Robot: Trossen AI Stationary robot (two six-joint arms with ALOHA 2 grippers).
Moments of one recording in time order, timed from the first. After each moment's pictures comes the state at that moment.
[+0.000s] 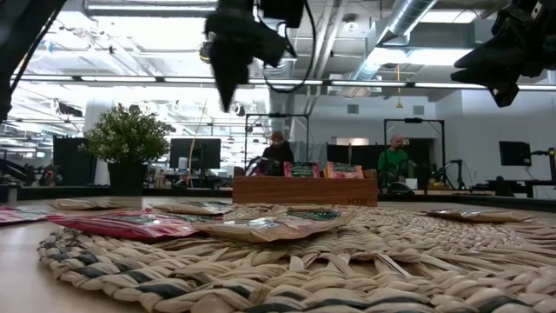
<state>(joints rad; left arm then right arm) 0.13 1.96 1.86 -1.45 -0.02 -0.03 0.26 0.06 0.31 -0.47 0.47 0.45</state>
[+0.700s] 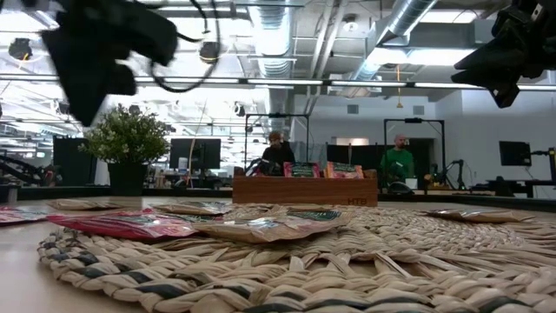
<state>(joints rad) -0.25 1.46 1.05 -0.99 0.10 -0.59 0.26 0.06 0.31 -0.48 0.47 0.45</state>
